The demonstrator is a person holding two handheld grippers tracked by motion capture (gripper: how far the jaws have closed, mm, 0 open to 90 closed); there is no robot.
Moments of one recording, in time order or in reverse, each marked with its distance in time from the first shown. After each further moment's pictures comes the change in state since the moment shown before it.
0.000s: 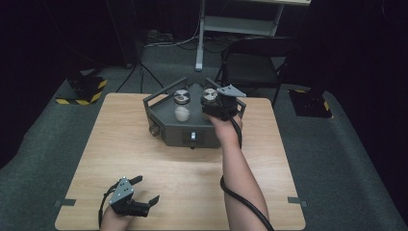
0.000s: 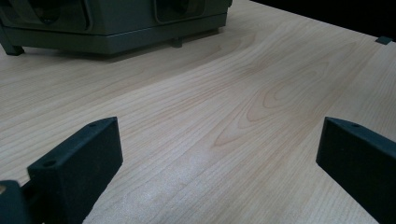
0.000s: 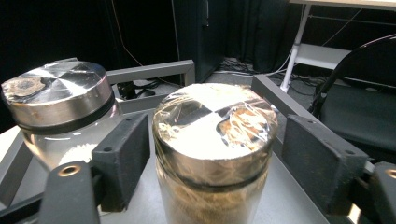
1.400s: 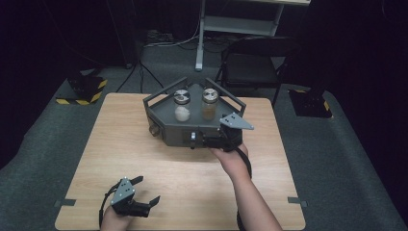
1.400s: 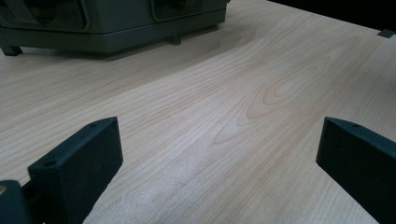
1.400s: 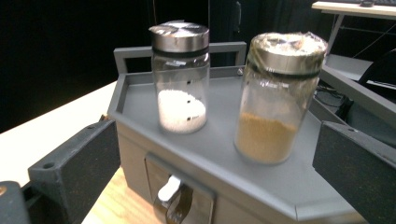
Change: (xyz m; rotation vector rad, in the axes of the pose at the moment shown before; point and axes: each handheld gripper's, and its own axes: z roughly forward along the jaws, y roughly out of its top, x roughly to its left) left arm -0.002 0.003 0.002 0.015 0.003 0.018; right arm 0.021 -0.053 -0.082 -0.048 0.109 -0.063
